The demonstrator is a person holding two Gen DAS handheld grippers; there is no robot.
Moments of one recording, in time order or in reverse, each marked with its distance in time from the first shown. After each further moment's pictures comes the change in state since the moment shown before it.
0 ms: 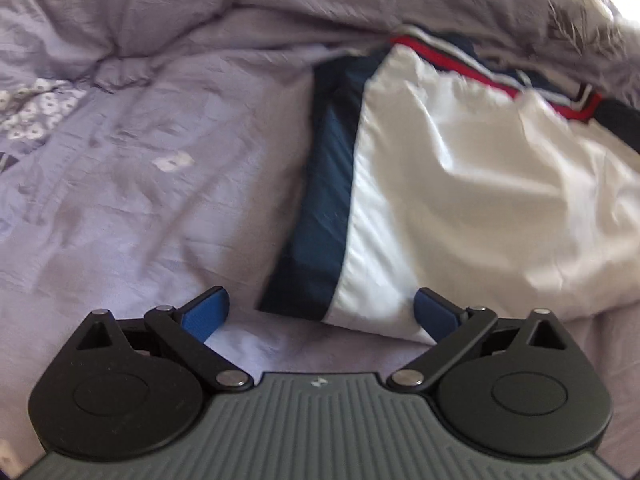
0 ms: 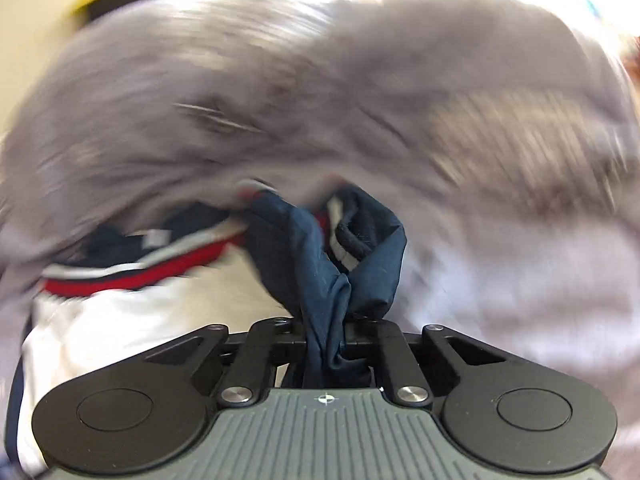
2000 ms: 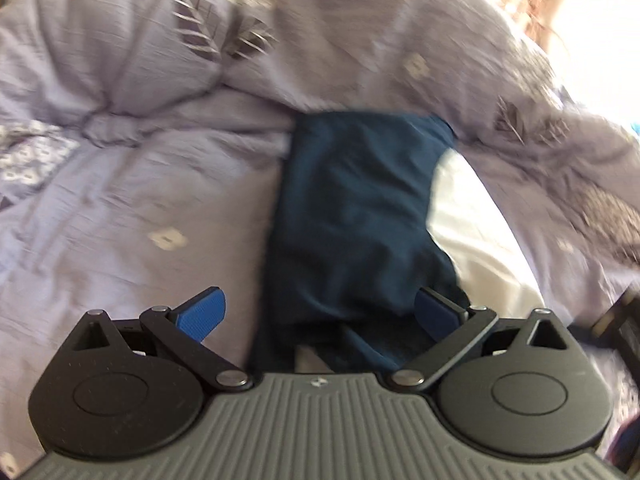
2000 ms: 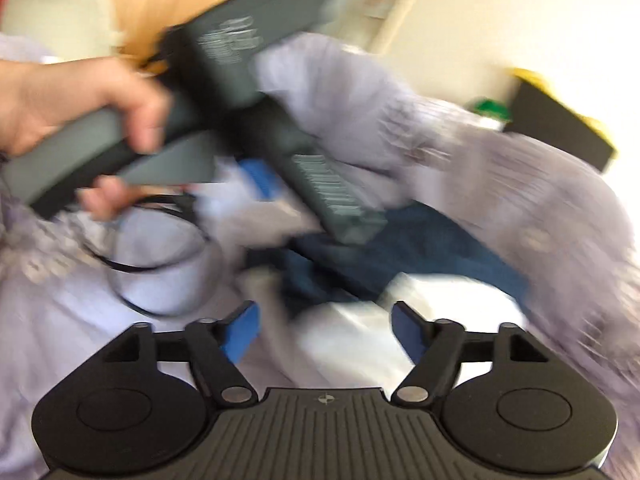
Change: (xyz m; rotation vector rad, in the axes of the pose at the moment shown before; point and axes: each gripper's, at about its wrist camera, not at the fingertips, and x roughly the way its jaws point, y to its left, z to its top) left arm -0.043 0.004 0.025 -0.003 -0.082 -0.221; right arm -0.085 0.162 -0.173 -1.018 -0.265 0.466
